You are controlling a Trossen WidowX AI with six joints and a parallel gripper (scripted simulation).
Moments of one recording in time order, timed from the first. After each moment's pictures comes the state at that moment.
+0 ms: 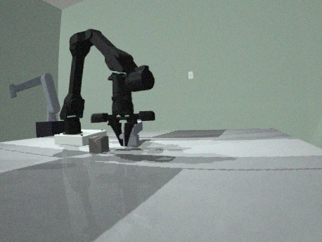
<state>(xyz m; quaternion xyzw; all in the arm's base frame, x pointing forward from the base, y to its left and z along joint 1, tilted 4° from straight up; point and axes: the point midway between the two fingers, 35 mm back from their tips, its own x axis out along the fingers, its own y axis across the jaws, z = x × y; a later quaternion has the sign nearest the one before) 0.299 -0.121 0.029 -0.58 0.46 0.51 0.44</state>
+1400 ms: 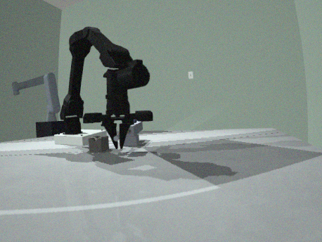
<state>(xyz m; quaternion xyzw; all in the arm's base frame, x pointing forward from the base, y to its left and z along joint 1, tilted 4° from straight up) 0.309 -0.175 0.035 -0.58 0.46 0.51 0.43</state>
